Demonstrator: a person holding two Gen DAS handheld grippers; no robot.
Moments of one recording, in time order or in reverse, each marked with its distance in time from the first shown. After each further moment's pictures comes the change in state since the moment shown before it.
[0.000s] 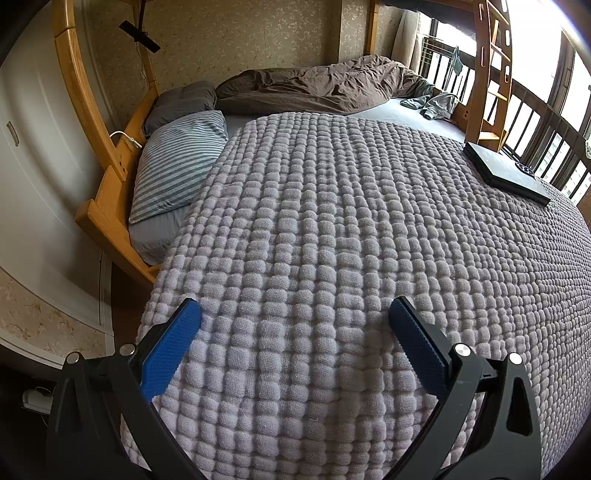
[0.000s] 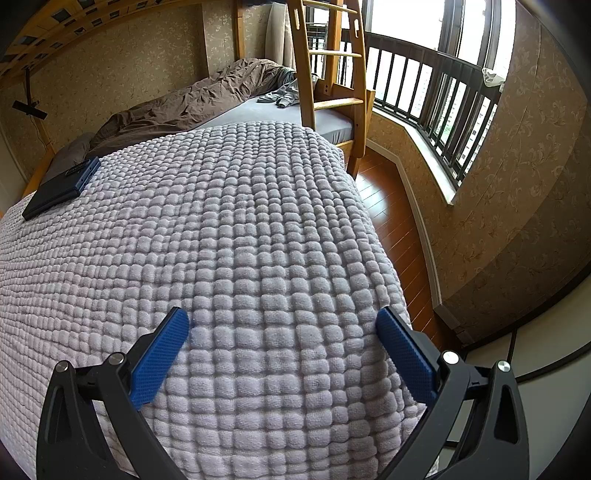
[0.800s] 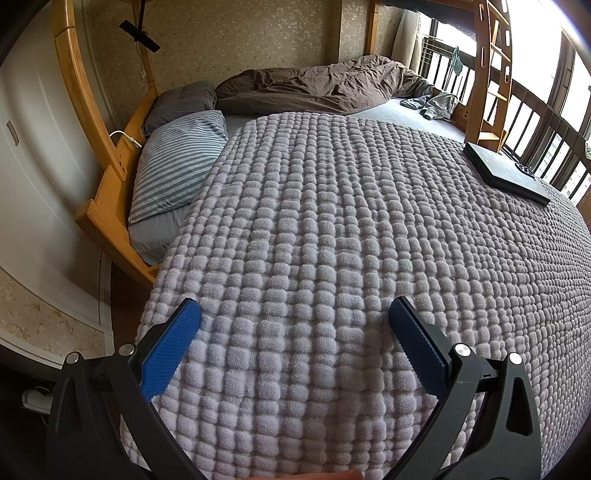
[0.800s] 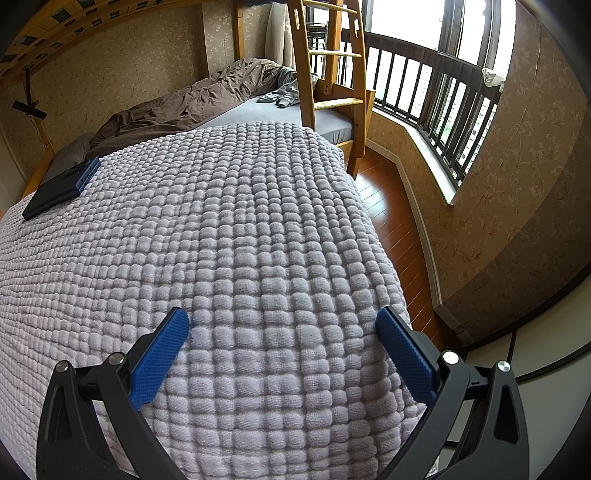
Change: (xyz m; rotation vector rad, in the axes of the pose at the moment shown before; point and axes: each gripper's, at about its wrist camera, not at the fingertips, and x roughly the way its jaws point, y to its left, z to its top) left arm 0.000 0.000 -0.001 0.000 0.000 0.000; right arm 0.000 0.000 0.000 0.000 0.000 0.000
